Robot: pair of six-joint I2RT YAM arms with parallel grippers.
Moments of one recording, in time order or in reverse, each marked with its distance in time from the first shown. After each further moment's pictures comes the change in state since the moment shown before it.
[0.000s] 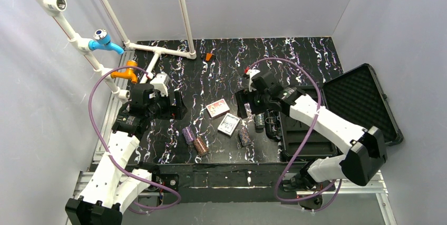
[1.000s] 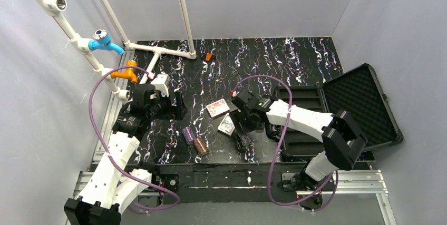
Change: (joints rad) left arm -0.021 -0.006 0.000 -0.001 -0.034 0.000; right arm 0.186 0.212 -0.061 -0.049 0.124 0.103
